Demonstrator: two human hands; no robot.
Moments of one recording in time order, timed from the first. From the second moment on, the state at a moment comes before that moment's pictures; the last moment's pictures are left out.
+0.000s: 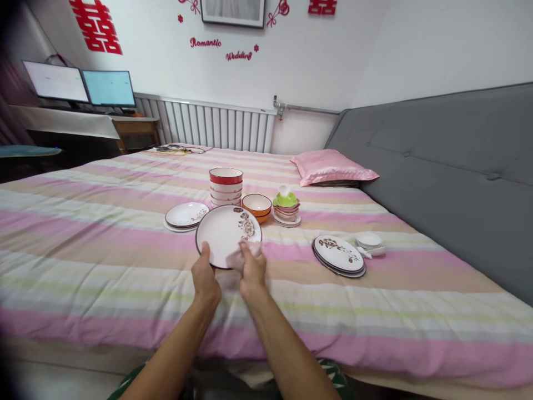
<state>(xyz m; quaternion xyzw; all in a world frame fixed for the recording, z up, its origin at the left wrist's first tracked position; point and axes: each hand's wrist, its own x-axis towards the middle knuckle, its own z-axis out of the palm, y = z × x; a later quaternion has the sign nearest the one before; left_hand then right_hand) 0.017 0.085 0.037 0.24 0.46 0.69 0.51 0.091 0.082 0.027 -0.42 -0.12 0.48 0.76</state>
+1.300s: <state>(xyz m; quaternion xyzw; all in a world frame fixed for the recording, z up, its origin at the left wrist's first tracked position) 0.026 0.071 0.040 0.44 0.41 0.53 0.59 0.109 0.077 0.041 -0.42 -0.19 0.45 0.77</state>
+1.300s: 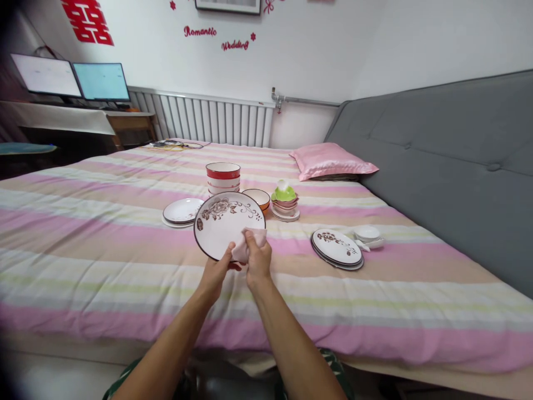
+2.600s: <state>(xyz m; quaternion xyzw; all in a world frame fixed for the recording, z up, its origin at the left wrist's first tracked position) 0.019 0.078 0.037 0.40 0.38 0.59 0.59 0.095 0.080 0.036 -0.47 -0.22 0.44 0.73</state>
